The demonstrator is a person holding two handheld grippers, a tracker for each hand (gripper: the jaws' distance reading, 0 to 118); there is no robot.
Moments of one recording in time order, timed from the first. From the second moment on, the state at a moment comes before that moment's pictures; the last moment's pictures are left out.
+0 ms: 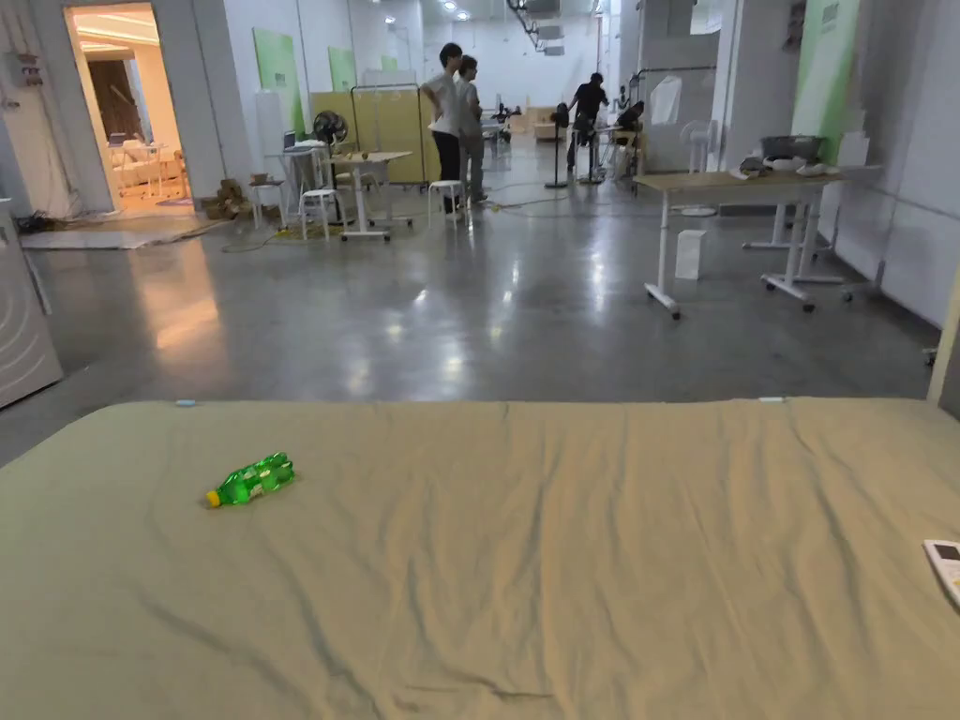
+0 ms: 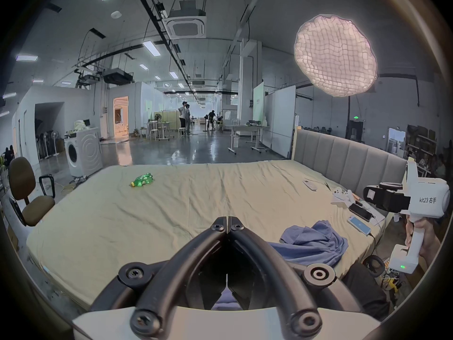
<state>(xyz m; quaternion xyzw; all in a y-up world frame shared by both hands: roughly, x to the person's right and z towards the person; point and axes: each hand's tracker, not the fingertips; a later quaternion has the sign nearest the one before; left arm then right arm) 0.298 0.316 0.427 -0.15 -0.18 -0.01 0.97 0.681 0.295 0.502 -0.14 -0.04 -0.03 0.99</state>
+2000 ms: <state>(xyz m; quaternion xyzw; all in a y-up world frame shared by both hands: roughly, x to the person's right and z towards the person) 0.366 0.097 0.111 -0.56 -0.16 -0.07 0.81 0.894 0.123 0.271 -0.49 -0.17 -0.16 0.84</state>
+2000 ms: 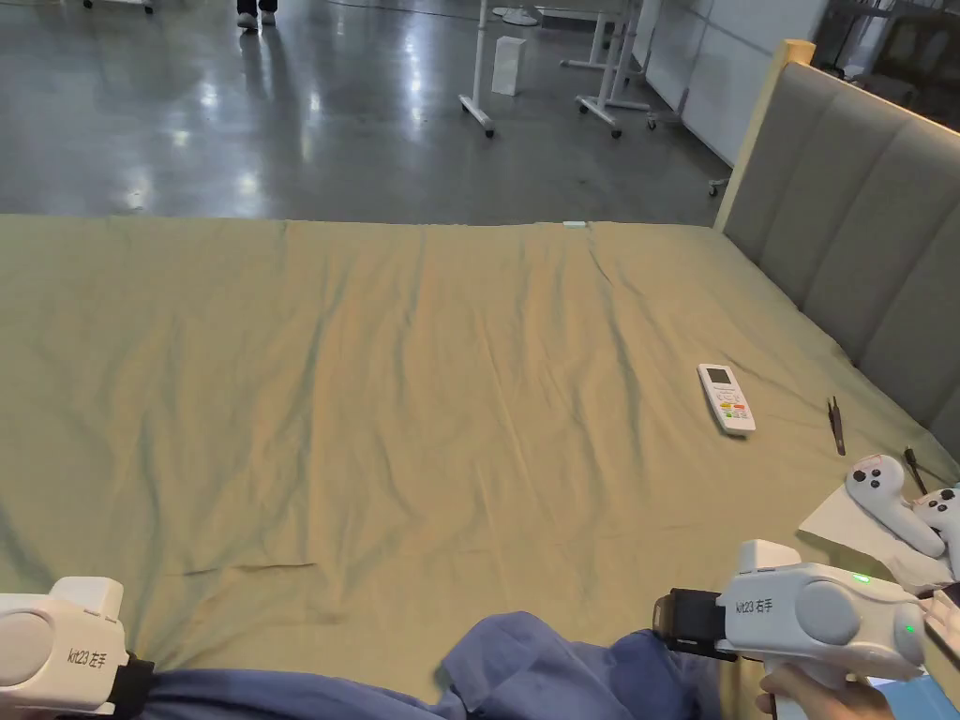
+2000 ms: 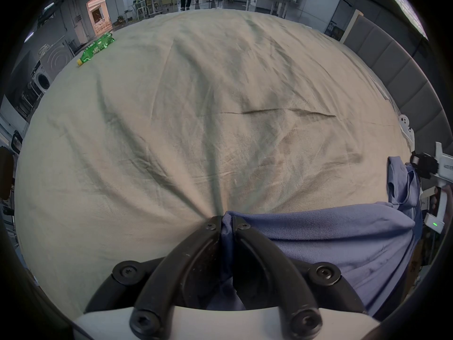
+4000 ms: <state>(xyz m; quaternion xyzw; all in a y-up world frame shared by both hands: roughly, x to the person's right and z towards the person) 0.249 0.595 0.225 -0.03 -0.17 0.01 0.99 0.827 0.613 0.361 -0.01 -0.17 -0.02 0.99</state>
